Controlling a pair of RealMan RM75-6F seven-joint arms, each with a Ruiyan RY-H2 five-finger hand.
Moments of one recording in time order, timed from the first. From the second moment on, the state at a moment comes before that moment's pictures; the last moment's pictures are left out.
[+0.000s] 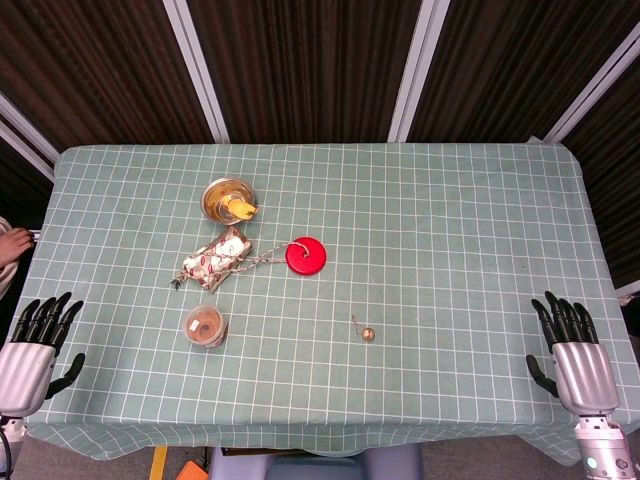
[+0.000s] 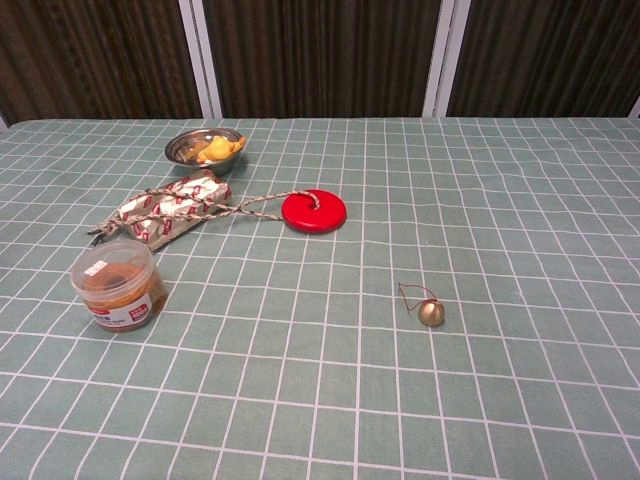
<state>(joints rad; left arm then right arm) -0.10 -1.18 0.00 -1.46 1.64 1.56 0.06 0.02 -1.19 0.02 -1.66 -1.53 1.52 -0.23</state>
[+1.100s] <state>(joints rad) -0.10 -1.16 0.01 -1.46 1.64 1.55 0.01 0.50 -1.64 0.10 -1.33 -1.55 1.00 -0.19</state>
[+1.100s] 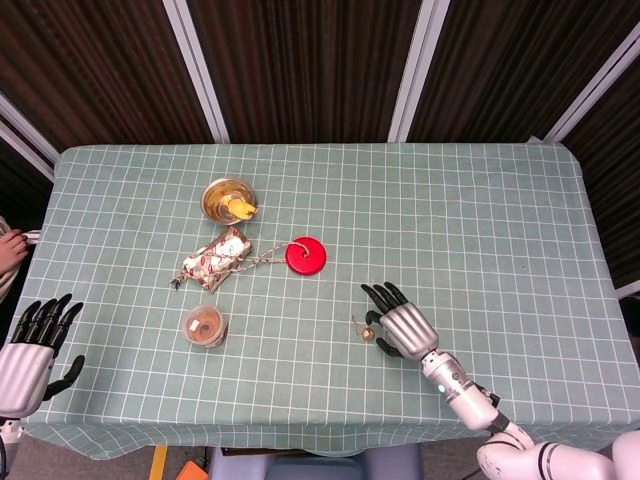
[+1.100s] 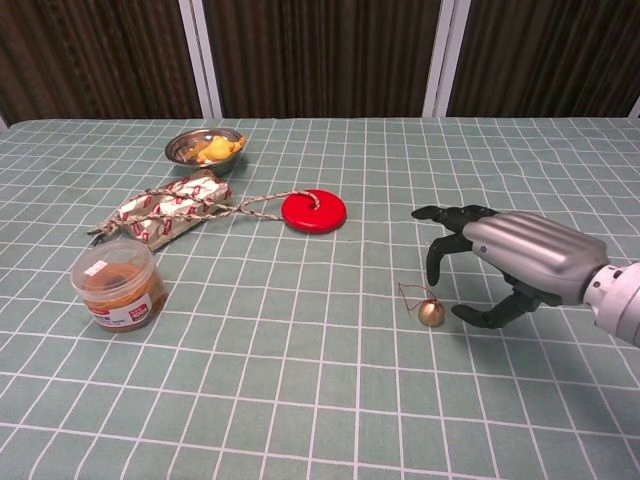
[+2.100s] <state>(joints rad) -0.10 -1.16 0.01 -1.46 1.64 1.55 0.01 0.54 -1.69 0.05 -1.26 -1.52 1.03 -0.14</state>
